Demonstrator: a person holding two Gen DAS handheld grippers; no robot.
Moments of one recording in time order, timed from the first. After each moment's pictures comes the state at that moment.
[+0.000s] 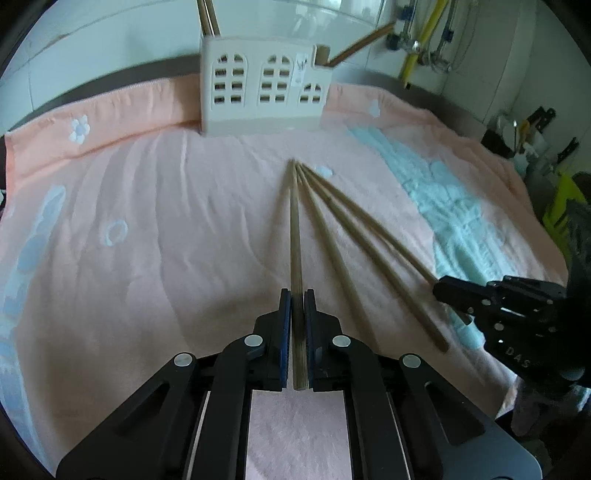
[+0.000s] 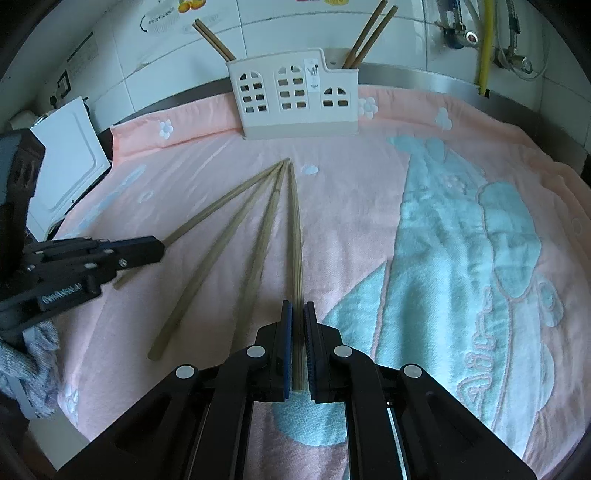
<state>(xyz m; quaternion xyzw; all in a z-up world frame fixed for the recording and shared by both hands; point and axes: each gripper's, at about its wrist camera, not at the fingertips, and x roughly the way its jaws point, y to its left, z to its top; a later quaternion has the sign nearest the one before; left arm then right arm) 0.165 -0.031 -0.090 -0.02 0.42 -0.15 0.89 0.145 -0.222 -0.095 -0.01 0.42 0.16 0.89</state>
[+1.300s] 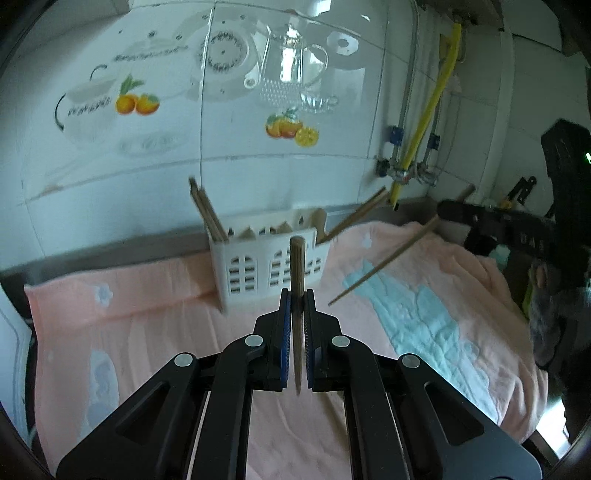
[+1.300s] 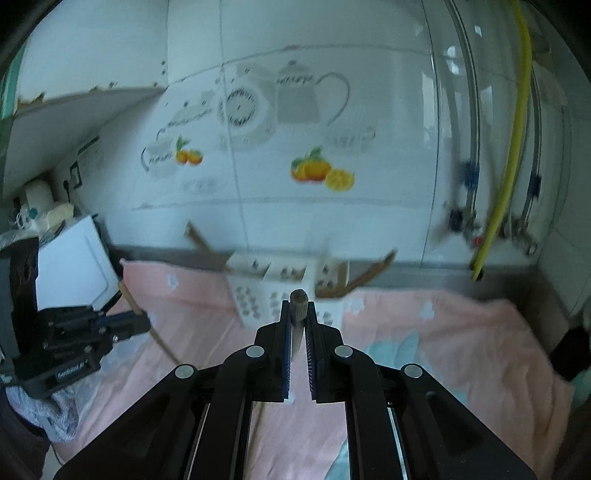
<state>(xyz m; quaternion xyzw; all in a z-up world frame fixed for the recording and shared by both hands) 0.234 -0.011 0.074 -0.01 0.28 -0.17 0.94 0.264 -0.235 0.116 -0.02 0.27 0.19 0.94</state>
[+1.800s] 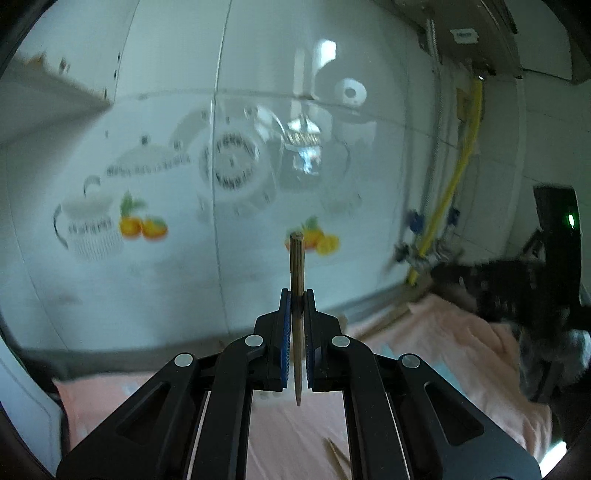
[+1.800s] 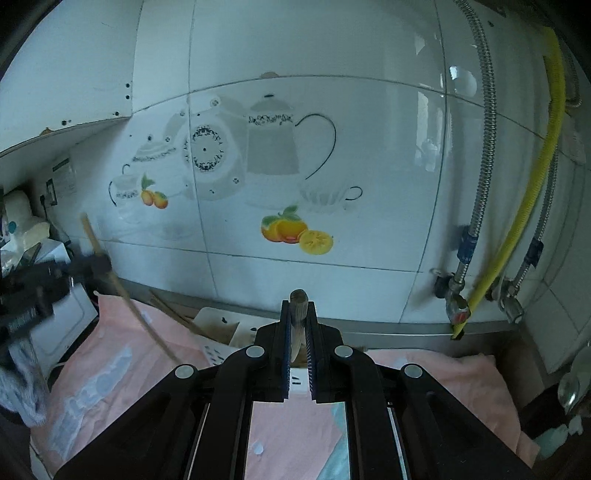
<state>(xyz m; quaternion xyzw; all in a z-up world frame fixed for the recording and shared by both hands) 0.298 -0.008 0.176 0.00 0.20 -0.14 0.97 0.337 -0.233 0.167 -0.04 0.27 0.16 0.95</state>
